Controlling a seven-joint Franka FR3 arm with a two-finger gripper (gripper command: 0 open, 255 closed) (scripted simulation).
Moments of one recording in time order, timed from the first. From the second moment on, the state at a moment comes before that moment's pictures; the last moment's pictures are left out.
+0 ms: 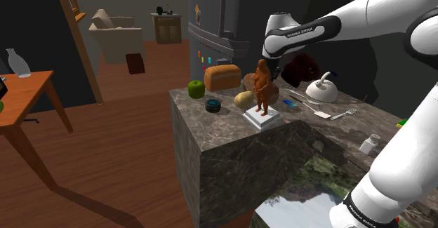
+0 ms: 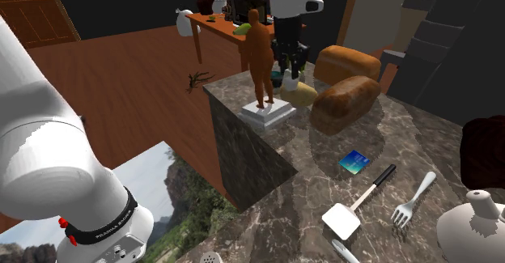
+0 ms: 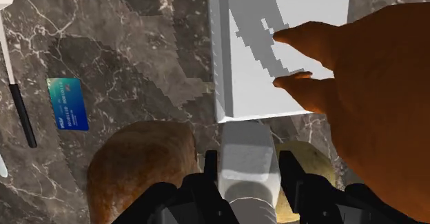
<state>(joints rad) -0.12 0.01 -0.03 -1.99 -0.13 2.08 0.11</state>
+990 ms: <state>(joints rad) 0.04 0.43 0.06 -1.39 -0.16 1.87 0.34</state>
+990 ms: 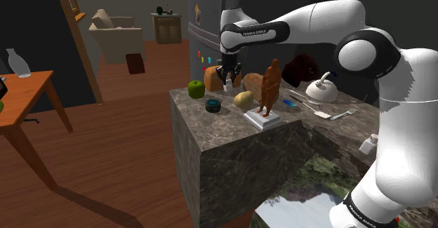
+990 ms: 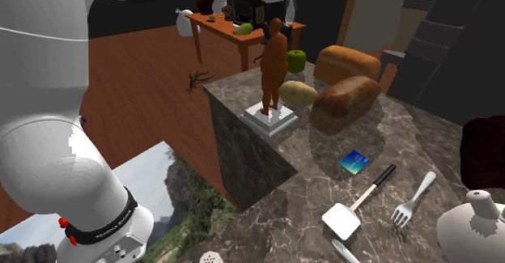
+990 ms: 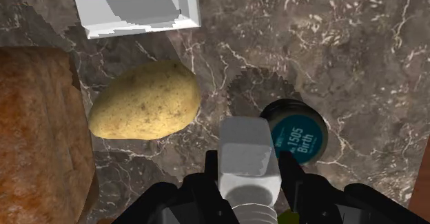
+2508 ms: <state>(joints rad) 0.10 0.67 0.07 -1.21 -0.19 1.92 0.42</state>
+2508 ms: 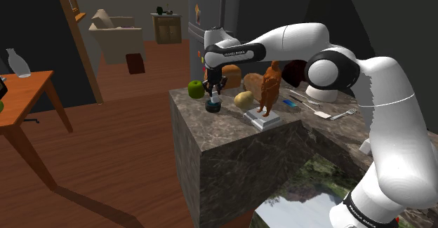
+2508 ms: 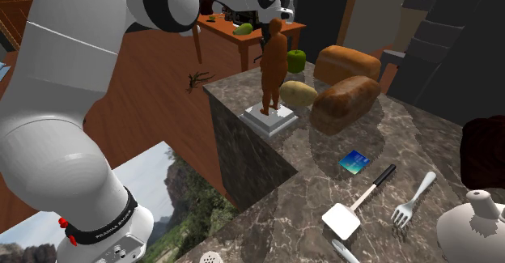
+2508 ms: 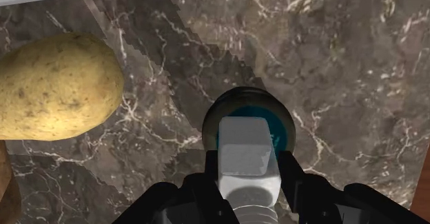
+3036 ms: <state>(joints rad) 0.10 0.67 0.07 -1.21 -0.19 1.92 0.42</state>
